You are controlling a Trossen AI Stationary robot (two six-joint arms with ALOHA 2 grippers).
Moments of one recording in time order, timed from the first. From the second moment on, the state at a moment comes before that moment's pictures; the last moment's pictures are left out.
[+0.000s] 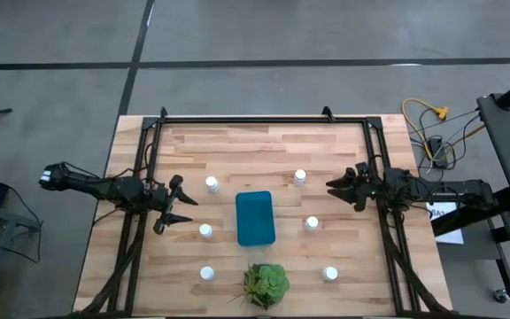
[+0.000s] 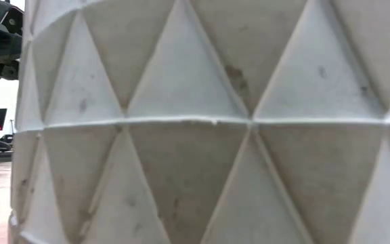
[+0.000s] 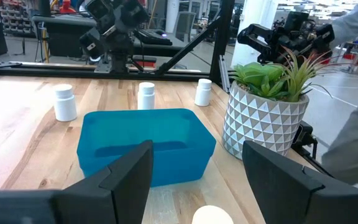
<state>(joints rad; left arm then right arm) -0.23 0.17 0.00 0.03 0.02 -0.12 -0.03 0.12 0.02 0.04 0.02 0.78</state>
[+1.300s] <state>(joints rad) -0.23 0.17 0.00 1.05 -0.06 -0.43 -0.03 0.12 0.02 0.18 0.31 1.31</state>
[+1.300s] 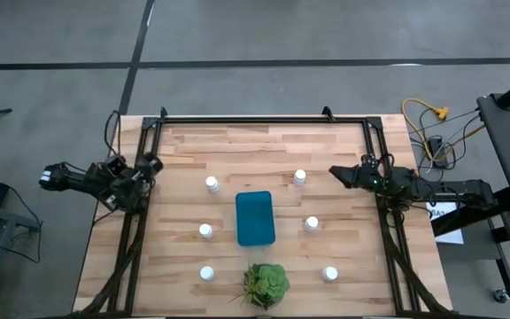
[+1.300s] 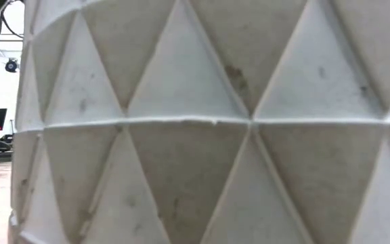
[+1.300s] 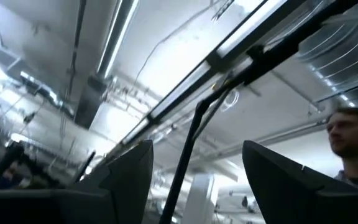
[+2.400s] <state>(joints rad) -0.23 0.59 0.46 1.17 -0.14 -0.43 -0.03 0.26 0.39 0.93 0.26 0.45</state>
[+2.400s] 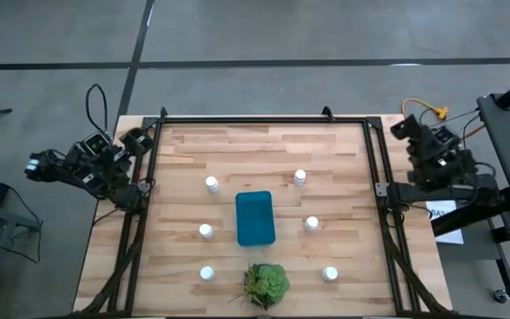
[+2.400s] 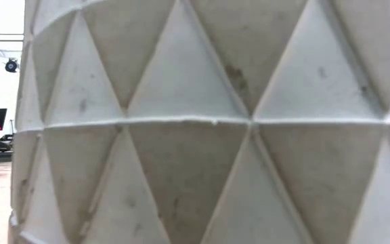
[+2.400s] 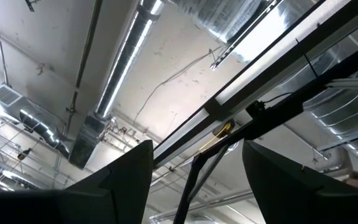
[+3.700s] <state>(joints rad) -0.23 1.00 1.34 0.50 0.07 -0.22 -0.03 0.87 1.32 0.57 0.10 0.26</state>
